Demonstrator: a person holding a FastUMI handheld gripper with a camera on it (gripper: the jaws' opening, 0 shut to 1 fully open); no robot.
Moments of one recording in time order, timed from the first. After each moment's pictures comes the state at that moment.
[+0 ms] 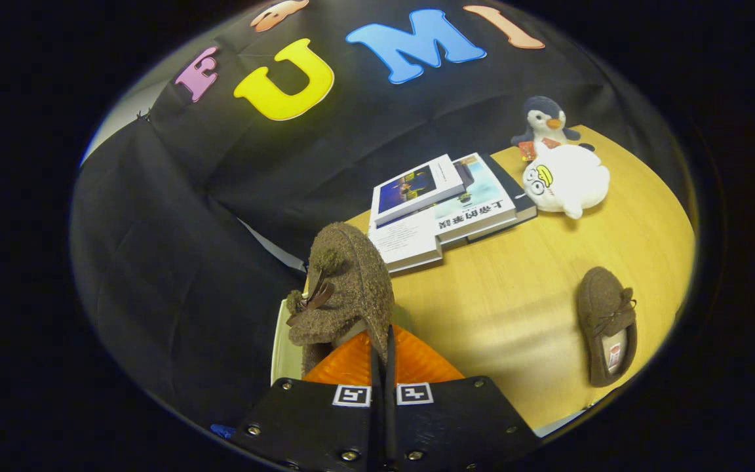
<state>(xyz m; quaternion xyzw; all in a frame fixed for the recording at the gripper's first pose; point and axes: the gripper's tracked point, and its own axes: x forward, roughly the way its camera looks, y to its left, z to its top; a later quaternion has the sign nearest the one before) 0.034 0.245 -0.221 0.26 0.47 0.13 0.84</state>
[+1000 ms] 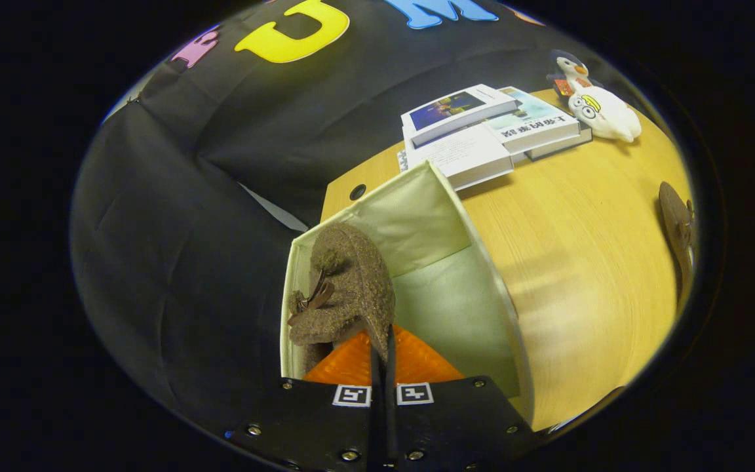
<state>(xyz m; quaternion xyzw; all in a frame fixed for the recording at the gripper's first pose) -0.006 0.396 -0.320 0.27 0.53 0.13 0.79</state>
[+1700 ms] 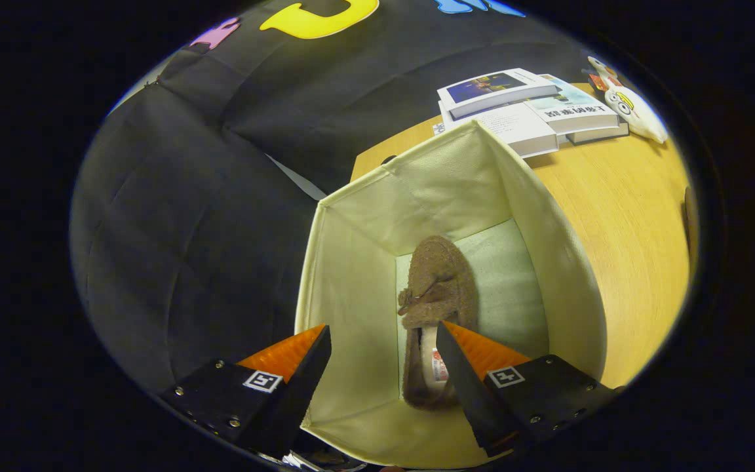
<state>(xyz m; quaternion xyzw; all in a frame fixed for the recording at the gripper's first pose) -0.024 0.422 -0.314 0.25 0.54 0.21 0.77</state>
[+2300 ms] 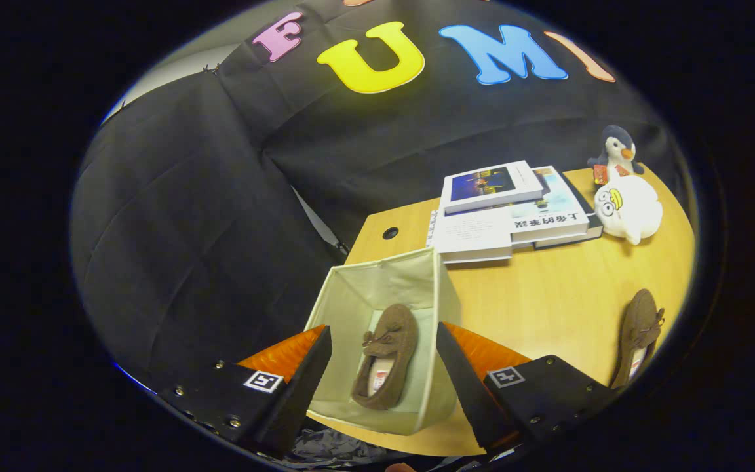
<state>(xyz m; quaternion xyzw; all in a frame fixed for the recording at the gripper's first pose) 0.010 0.299 -0.224 0.18 0.43 0.23 0.85</state>
